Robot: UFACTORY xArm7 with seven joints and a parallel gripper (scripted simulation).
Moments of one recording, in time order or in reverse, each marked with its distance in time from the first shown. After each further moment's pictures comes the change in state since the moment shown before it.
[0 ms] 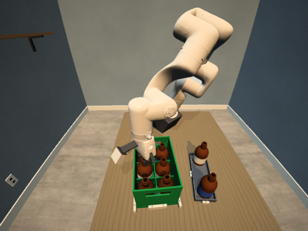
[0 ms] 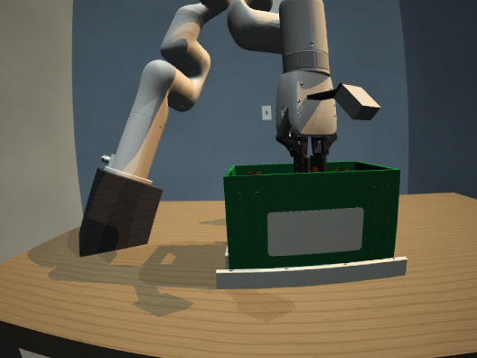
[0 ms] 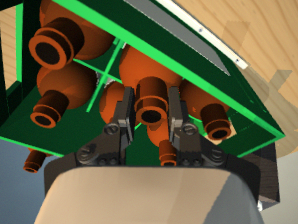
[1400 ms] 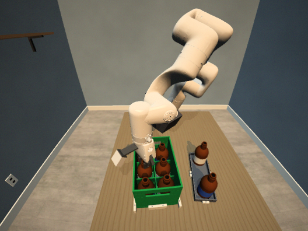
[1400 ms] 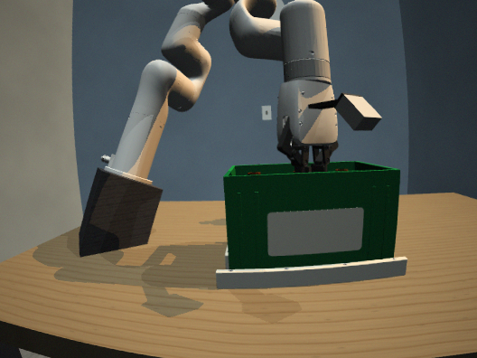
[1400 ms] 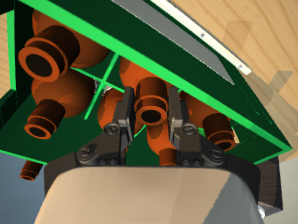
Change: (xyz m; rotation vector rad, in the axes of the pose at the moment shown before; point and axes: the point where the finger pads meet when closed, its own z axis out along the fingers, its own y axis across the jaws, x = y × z) arm 0.002 0.000 0.014 0.001 0.005 0.000
